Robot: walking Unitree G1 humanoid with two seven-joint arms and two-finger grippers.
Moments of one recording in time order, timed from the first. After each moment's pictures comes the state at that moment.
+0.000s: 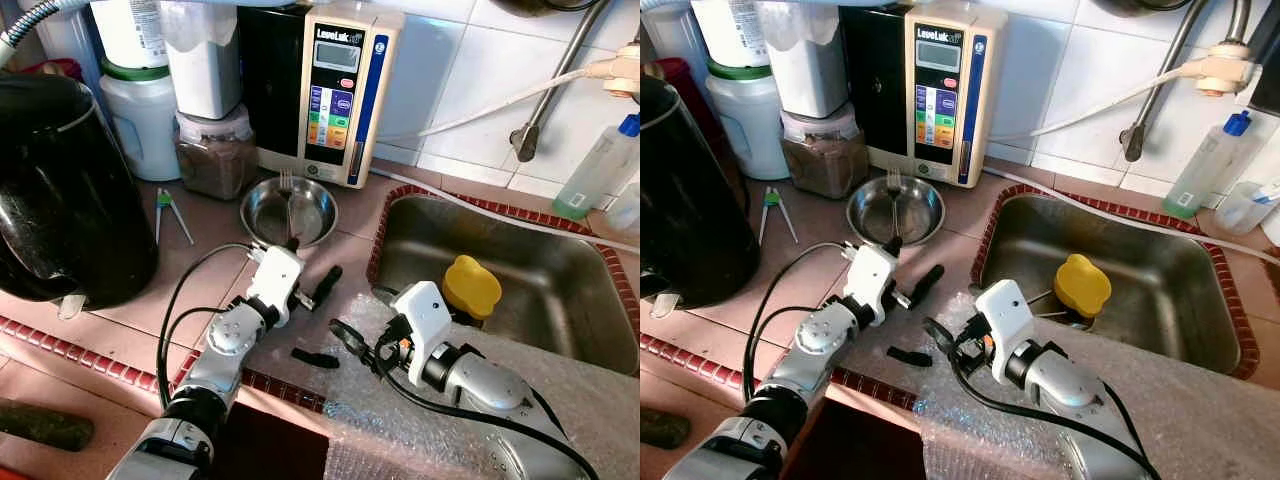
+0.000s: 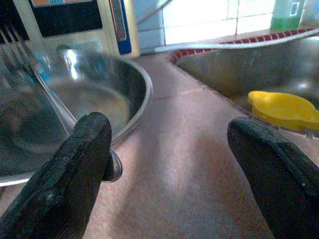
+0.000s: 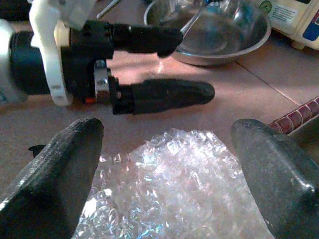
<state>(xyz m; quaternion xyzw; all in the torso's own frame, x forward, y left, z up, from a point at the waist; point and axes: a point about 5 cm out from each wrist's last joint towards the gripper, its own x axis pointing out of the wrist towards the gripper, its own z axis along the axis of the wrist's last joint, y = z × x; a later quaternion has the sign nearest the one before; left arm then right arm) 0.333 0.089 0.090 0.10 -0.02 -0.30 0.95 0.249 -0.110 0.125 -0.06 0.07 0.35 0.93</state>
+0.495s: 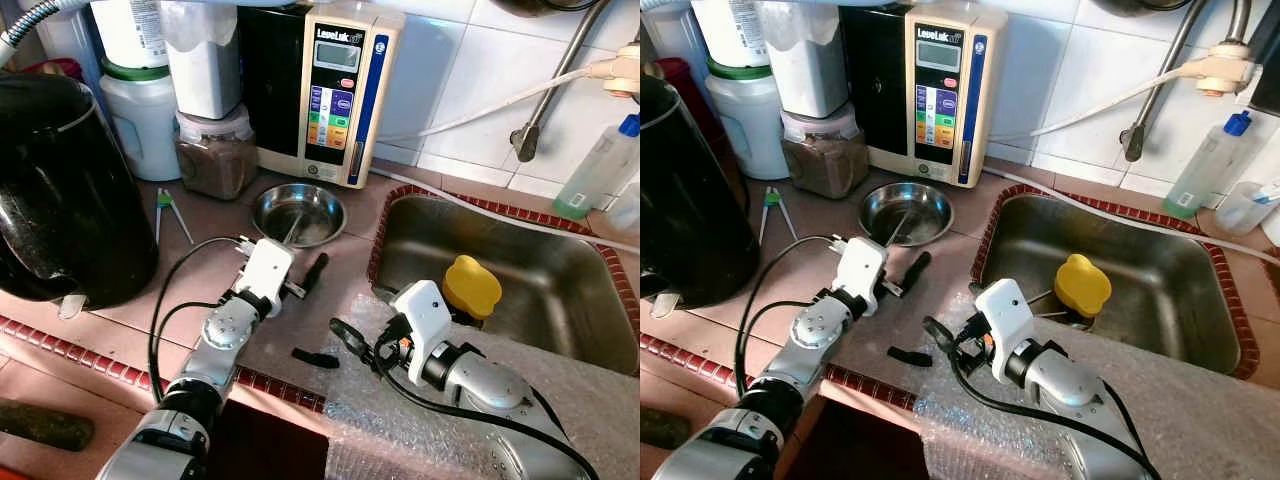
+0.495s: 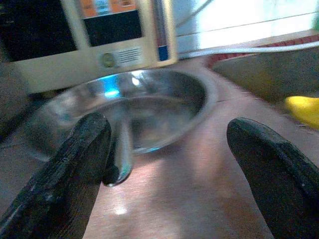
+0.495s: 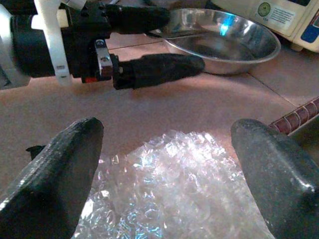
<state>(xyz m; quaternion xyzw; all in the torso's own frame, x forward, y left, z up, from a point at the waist) 0.343 0.106 0.099 0.12 -0.04 -0.23 0.96 0.250 -0.110 0.126 -0.06 0.07 0.35 0.93</state>
